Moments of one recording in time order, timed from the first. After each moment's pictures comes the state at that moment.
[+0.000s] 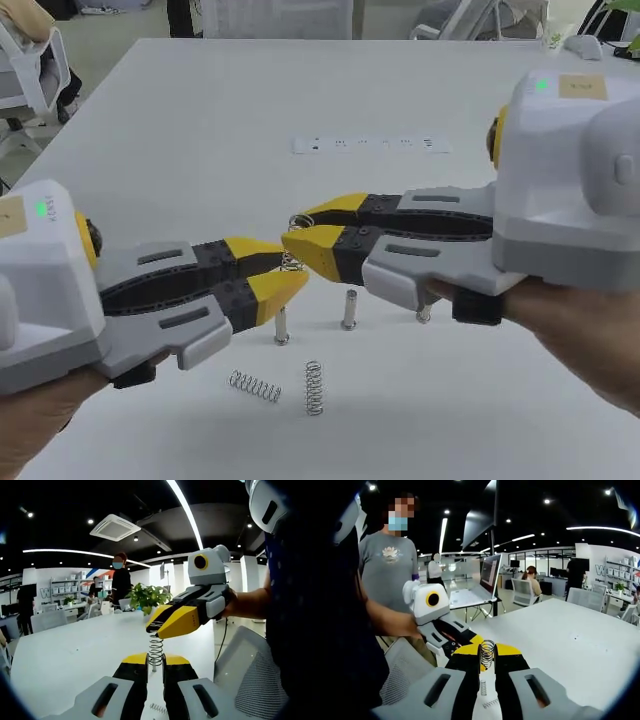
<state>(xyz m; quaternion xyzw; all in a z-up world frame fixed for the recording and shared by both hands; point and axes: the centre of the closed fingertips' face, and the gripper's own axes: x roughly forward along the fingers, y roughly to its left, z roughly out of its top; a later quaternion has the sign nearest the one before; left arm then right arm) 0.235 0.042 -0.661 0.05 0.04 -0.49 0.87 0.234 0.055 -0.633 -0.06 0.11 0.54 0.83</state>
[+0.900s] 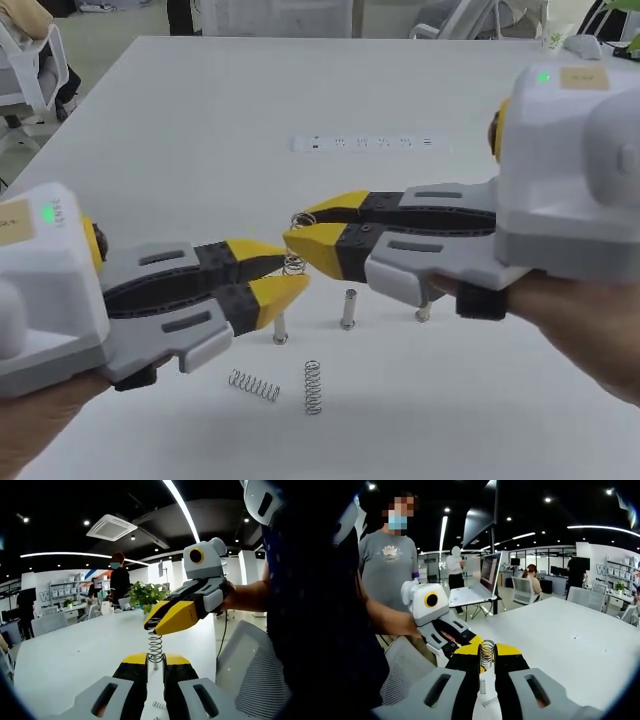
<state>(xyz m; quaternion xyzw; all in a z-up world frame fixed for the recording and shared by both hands) 0.235 0.042 -0.664 0.07 0.04 -0.48 0.87 0.234 0.055 -0.633 -0.07 0.11 0.54 0.83</state>
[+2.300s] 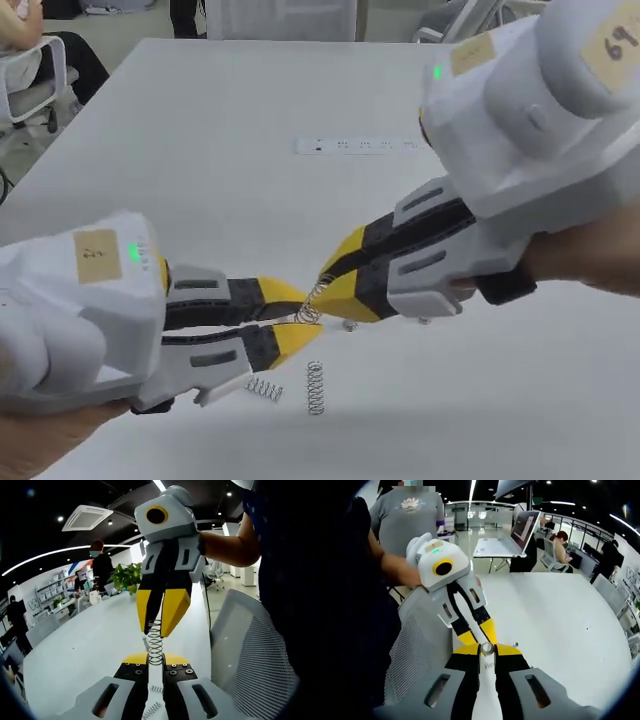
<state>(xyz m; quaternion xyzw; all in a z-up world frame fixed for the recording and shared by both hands) 0.212 0.026 -0.699 0.20 0.09 -0.52 0.82 0.200 0.044 -0.676 -0.27 0.27 0.62 0.69</state>
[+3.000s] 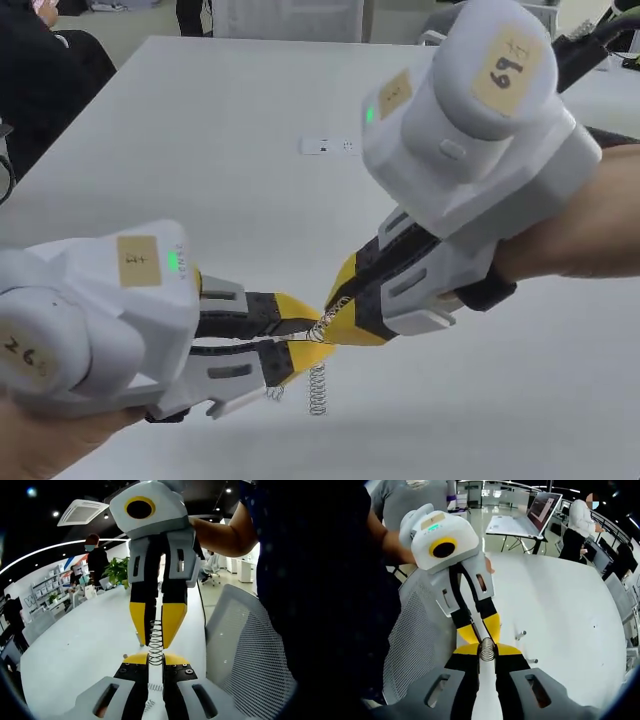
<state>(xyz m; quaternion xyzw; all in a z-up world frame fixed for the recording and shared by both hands) 0.206 0.023 -0.708 0.19 0.11 -0.53 0.82 0.194 0.041 -0.698 -0.33 0.31 0.62 0.64</state>
